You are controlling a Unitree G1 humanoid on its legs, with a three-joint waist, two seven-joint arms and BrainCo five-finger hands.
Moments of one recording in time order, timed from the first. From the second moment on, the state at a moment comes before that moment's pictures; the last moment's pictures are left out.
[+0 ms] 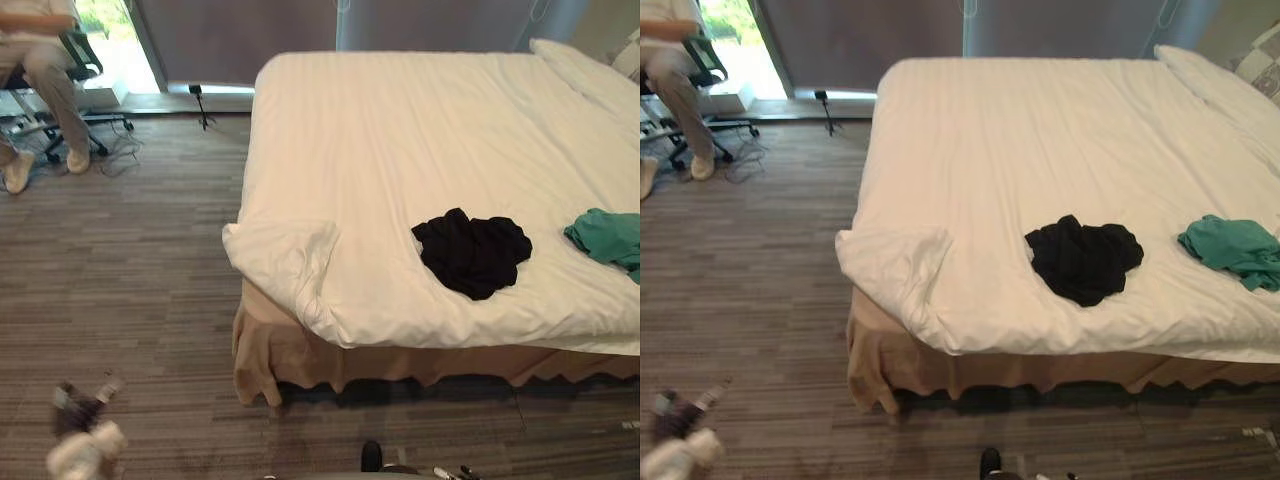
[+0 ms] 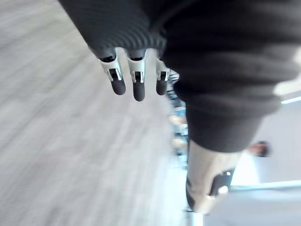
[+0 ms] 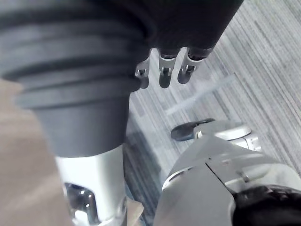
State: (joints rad) left arm -0.06 0.59 0.45 0.56 -0.31 -0.37 0.11; right arm 0.22 -0.16 -0.27 1.05 0.18 0.01 0.13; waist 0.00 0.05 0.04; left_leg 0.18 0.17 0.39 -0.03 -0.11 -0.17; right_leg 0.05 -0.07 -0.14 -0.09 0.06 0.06
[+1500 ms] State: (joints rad) left arm -0.68 0.64 -0.25 0.72 0.29 -0.03 -0.03; right arm 0.05 -0.18 -0.07 0.89 0.27 -0.03 0.06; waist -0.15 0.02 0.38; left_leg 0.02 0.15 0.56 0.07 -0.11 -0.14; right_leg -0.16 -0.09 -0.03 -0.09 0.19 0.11
